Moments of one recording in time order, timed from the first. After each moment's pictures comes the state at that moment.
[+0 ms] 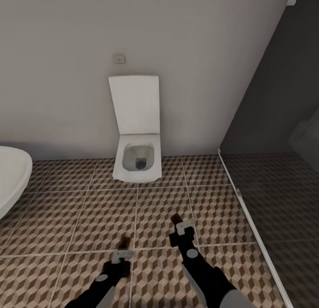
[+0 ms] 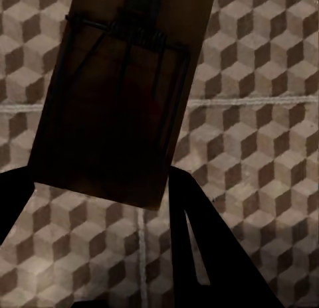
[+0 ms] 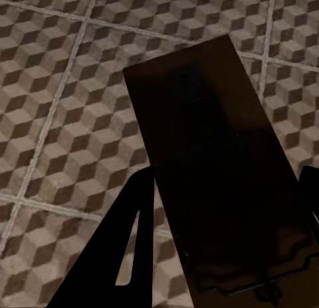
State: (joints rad) left arm -0.36 0.05 -0.53 -0.77 0.51 0.15 0.27; right arm -0.53 0.11 0.49 -0.67 -0.10 0.03 -0.25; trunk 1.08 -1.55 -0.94
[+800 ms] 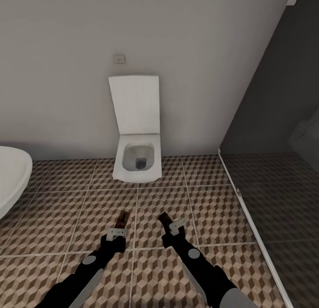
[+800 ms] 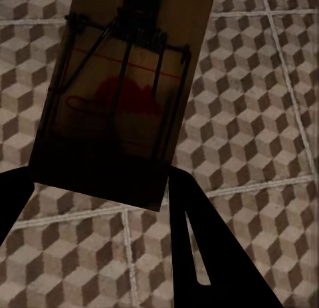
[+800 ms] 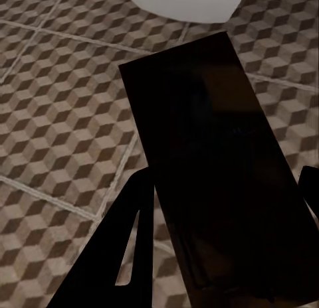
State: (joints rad) left arm -0.36 0.20 -0.54 -1.09 0.52 0.17 0.19; right arm -0.54 0.11 0.48 -0.65 -0.10 -0.08 0.01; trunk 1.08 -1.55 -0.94
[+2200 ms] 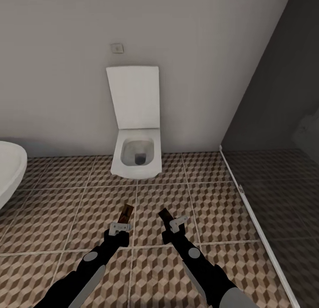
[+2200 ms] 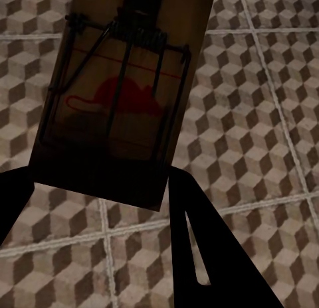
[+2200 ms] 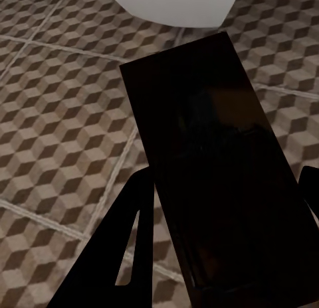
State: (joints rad) left arm -0.36 0.20 -0.54 -1.17 0.51 0.17 0.19; right arm -0.54 0.11 0.47 -0.67 -0.10 -0.14 0.00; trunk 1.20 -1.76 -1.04
